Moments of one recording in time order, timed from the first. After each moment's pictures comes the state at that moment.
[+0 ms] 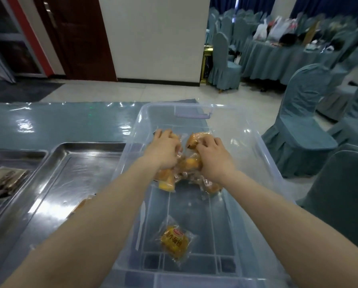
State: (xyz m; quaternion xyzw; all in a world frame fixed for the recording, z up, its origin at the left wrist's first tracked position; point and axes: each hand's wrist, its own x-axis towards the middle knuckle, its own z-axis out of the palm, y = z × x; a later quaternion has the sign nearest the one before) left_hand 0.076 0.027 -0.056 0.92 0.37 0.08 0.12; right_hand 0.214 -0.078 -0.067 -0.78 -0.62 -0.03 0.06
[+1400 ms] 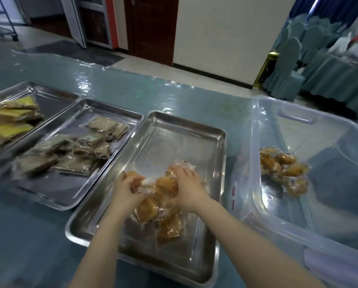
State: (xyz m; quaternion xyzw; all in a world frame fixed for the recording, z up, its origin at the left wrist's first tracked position) left_hand -0.309 -0.033 -0.161 0.56 0.60 0.34 0.46; right_hand -0.129 -0.054 -0.129 -0.70 -0.66 0.26 0.09
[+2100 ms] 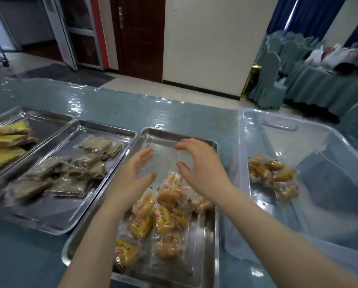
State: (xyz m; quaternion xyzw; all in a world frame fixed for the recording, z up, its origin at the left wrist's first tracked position) left_hand -0.292 -0.019 -0.066 0.66 0.46 0.39 0.45; right_hand -0.110 -0.058 -0.022 -0.62 -0.71 0.06 0.31
